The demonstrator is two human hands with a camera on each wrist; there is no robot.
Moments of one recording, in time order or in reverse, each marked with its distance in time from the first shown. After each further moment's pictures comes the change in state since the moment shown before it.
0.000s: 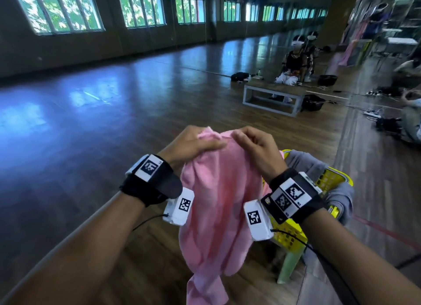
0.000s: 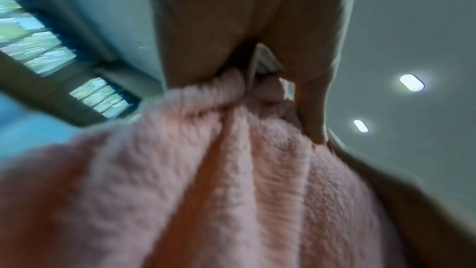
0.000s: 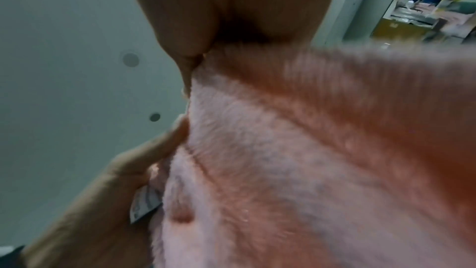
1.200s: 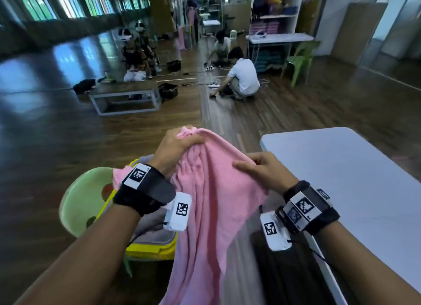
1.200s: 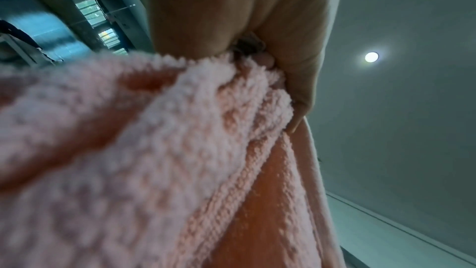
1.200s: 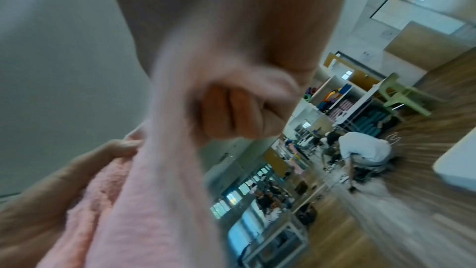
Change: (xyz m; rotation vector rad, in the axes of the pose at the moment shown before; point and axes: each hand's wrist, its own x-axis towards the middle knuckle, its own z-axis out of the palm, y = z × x) left_hand 0.204 0.082 0.459 -0.367 -0.397 -0.013; right_hand -0.206 0.054 -0.458 -0.373 0.378 0.604
